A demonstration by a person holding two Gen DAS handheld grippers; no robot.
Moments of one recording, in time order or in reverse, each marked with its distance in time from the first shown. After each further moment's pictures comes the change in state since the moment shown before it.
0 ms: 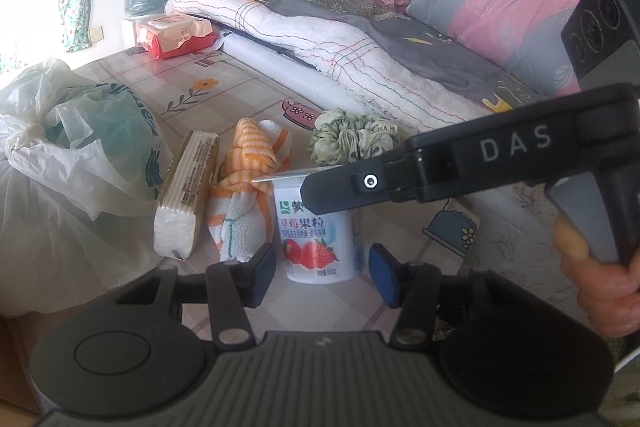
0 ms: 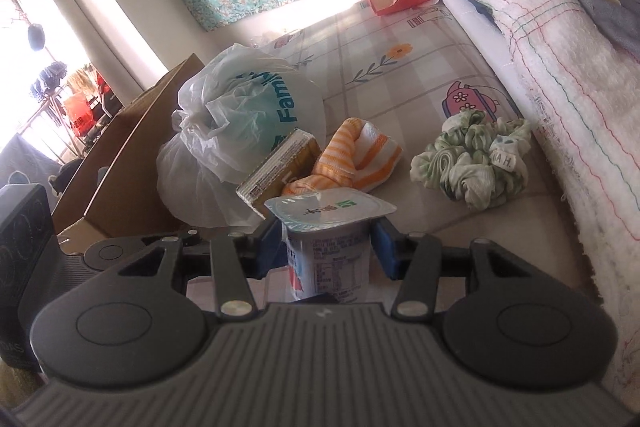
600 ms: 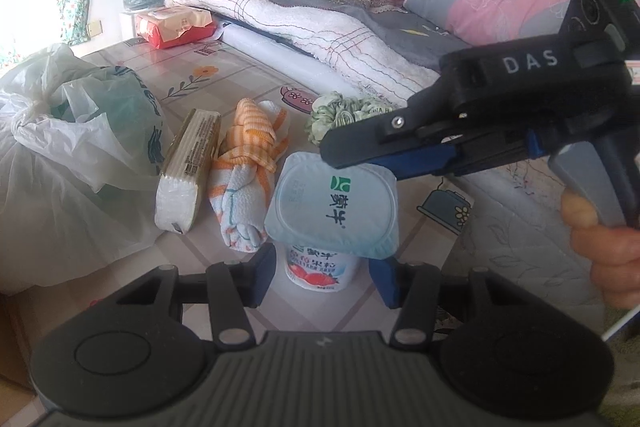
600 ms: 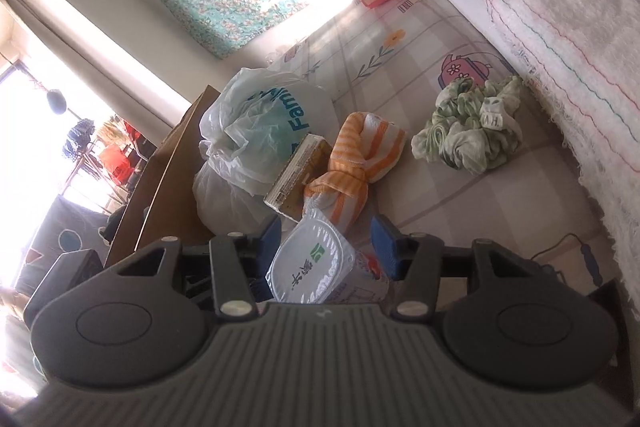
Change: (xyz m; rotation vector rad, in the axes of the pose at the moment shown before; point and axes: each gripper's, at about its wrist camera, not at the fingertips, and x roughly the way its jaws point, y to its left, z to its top) left arm -0.008 0.001 -0.012 -0.009 0.009 -0.011; right arm -0.015 -0.026 -0.008 0.218 -0.001 0.122
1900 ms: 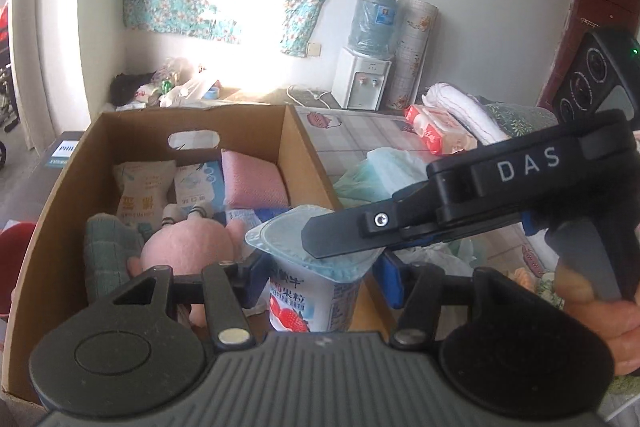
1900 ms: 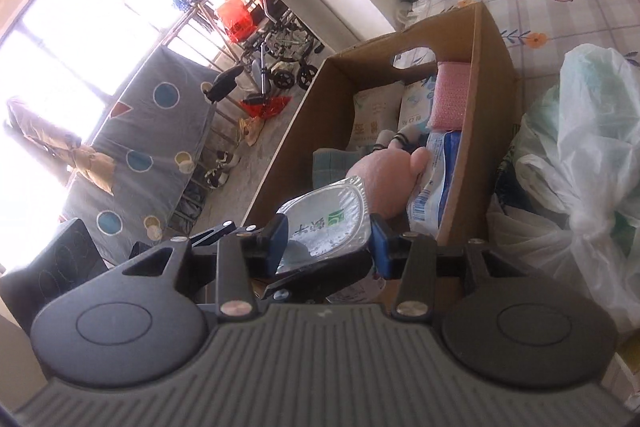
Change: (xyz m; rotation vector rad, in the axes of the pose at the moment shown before) left arm -0.184 0.194 0.027 -0.479 -0.140 0.416; right arm 0.189 0.290 0.074 -0.313 0.453 0.306
